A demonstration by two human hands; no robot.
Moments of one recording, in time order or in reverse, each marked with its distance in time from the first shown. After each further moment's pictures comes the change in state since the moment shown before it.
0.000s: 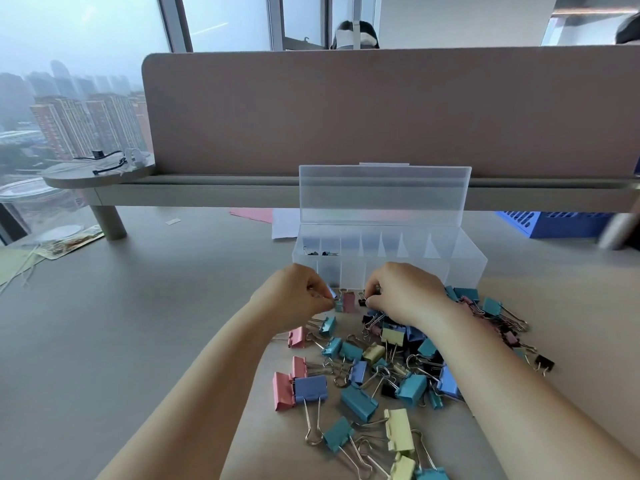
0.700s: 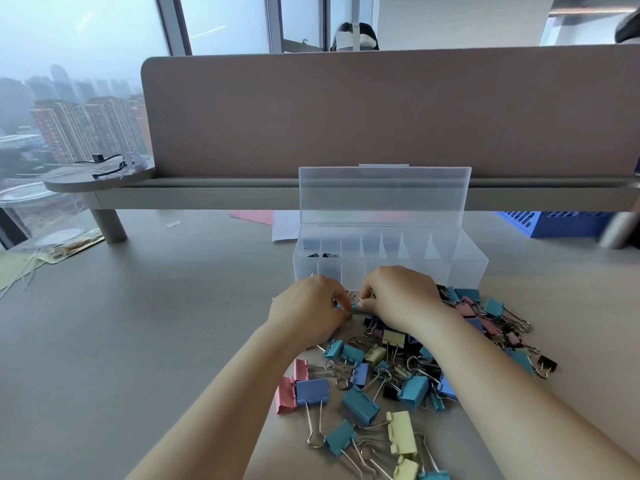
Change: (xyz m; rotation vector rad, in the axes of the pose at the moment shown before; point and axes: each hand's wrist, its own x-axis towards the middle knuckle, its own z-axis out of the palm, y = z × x) left_hand -0.004 0.016 0.019 0.215 0.024 0.024; right_hand -0.004 -0.009 0.005 -0.085 0.068 -0.037
